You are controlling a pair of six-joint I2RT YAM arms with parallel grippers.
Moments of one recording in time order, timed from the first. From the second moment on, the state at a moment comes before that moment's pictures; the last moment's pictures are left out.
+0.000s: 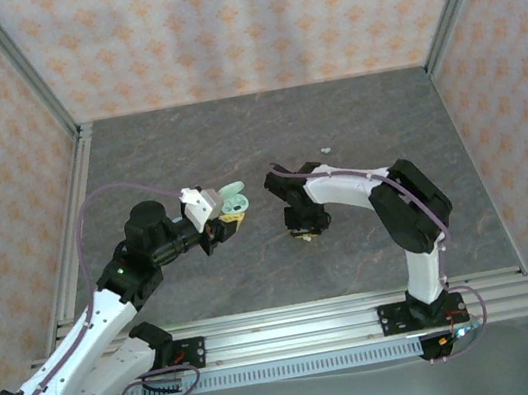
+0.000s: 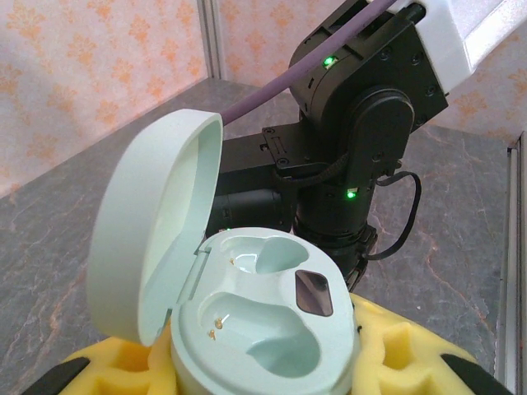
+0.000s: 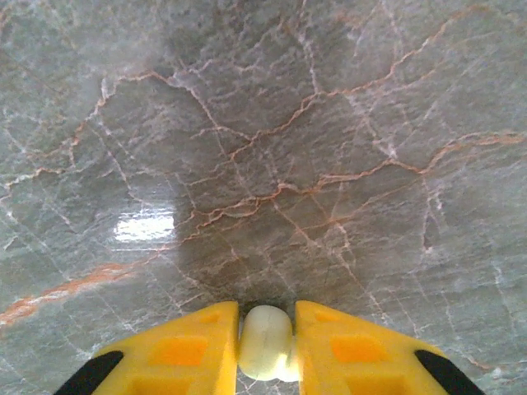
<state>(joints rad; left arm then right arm) -0.49 0.81 0.66 -0.15 0.45 0.17 0.73 1.88 1.24 -0.91 -0.03 0.81</state>
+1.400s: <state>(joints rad) -0.49 0.86 0.65 0.02 0.50 0.11 0.91 1.19 1.21 -0.49 -0.20 0.86</state>
